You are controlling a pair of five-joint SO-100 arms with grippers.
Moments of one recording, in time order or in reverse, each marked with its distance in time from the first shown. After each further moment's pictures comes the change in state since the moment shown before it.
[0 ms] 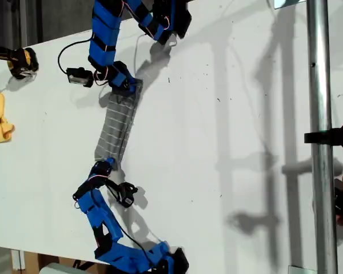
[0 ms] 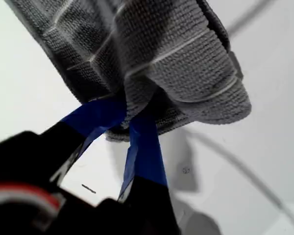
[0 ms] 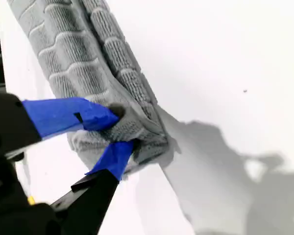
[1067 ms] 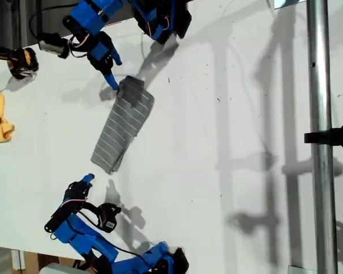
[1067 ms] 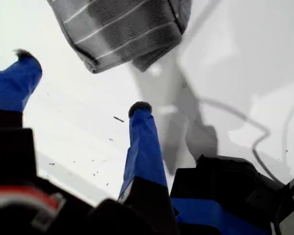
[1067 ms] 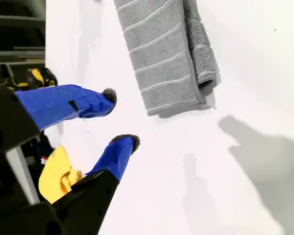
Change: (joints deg) arm 0 -3.4 23.6 -0.2 18.7 -1.1; arm 1 5.4 29.8 -16.3 35.9 2.1
